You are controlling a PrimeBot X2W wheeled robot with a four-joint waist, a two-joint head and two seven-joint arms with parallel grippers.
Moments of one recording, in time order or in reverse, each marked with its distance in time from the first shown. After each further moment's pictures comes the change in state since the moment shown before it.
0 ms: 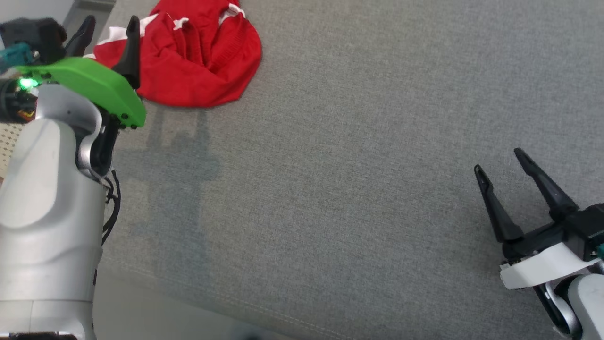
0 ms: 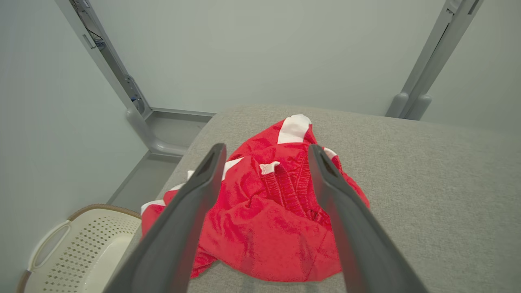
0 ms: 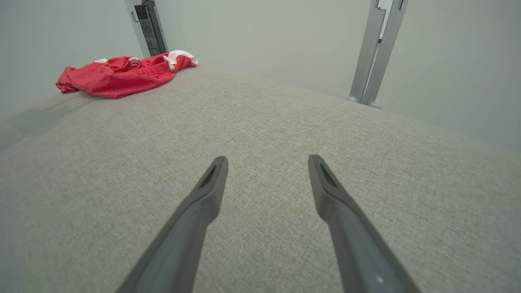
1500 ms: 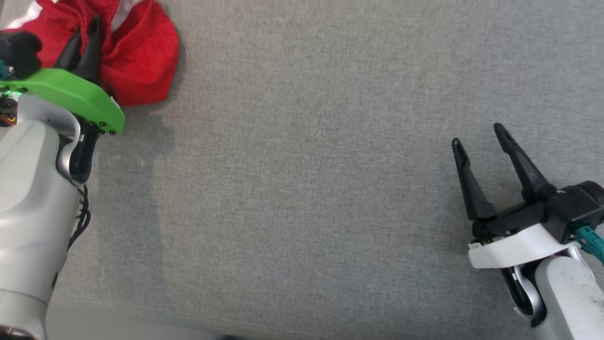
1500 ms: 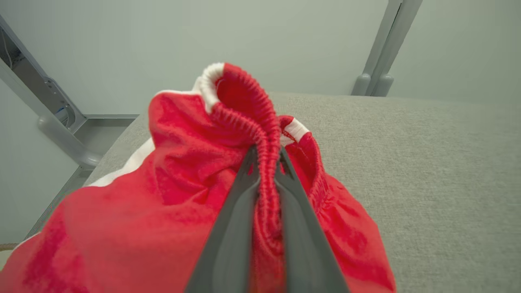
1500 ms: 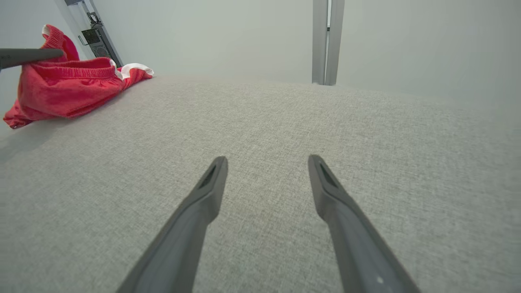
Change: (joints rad) left arm -0.136 0.161 -0.377 0.266 -0.352 -0.004 -0.308; right arm -0.079 0.131 -0.012 -0.015 -0.010 0.000 -0.001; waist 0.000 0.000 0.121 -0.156
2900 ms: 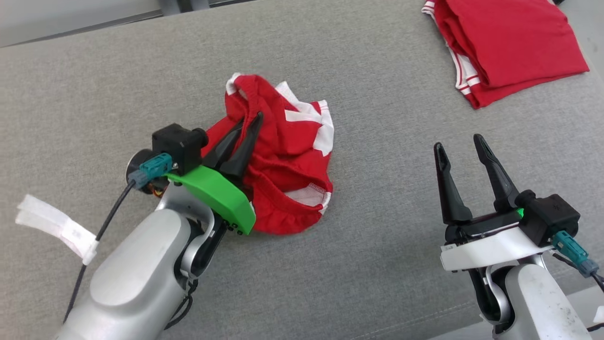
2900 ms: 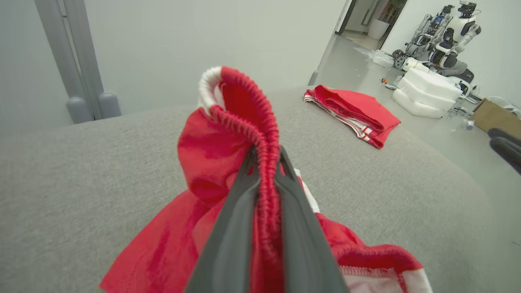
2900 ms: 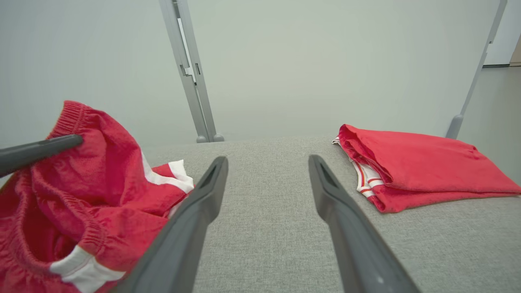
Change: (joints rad) left arm 0.329 -0.041 -0.233 -0.598 -0.021 0.162 0.132; right arm 0.006 0.179 -0.028 0.045 0.016 0.000 0.000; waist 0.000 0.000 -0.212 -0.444
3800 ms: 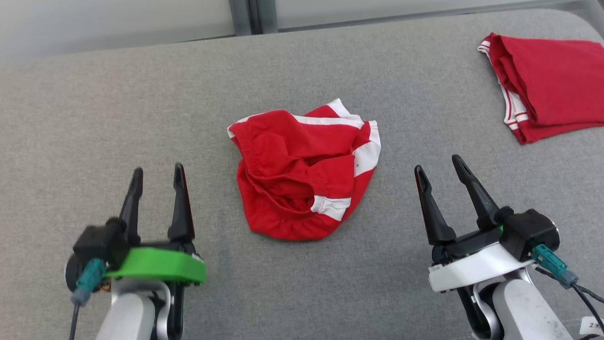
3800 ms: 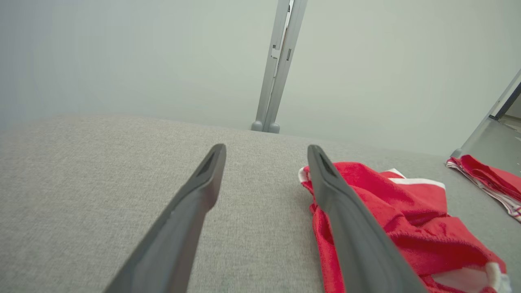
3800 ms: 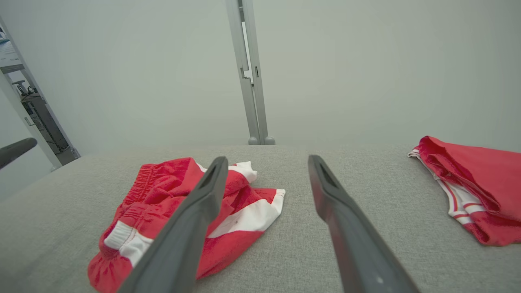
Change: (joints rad) left arm 0.414 -0.156 0.480 -0.058 0.282 0.078 -0.183; right arm 0.032 -0.015 0.059 0.023 0.005 0.000 0.000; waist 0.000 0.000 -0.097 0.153
